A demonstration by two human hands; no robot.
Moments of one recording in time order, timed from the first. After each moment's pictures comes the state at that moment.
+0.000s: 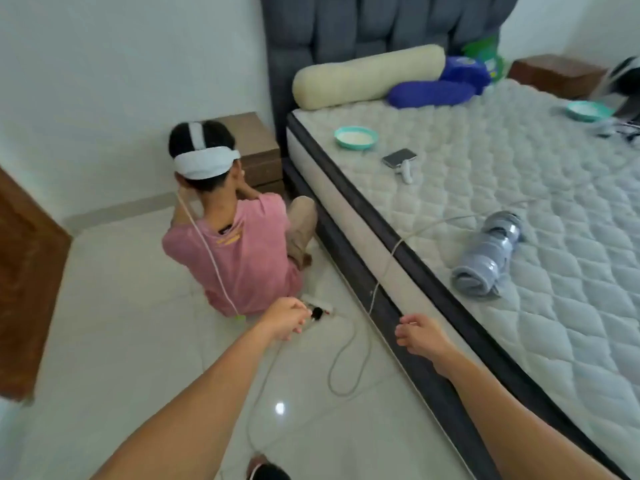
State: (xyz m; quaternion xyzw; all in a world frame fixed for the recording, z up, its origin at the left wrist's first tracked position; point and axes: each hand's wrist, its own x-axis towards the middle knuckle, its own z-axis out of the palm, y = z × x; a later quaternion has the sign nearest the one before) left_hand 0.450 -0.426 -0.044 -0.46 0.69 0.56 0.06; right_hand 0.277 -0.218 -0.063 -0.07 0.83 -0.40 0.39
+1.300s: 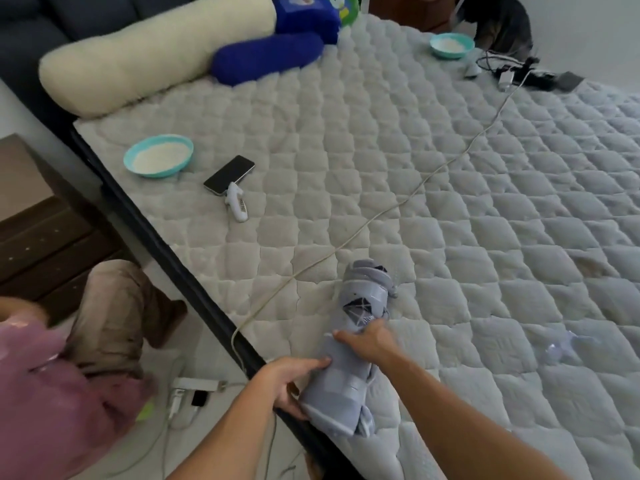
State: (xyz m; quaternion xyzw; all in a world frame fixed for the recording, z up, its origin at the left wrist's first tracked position) left_hand -0.087 -0.294 -0.150 -0.50 0.46 0.61 0.41; right_hand -0.179 -0.154 -0.136 0.09 0.85 -0.35 0.38
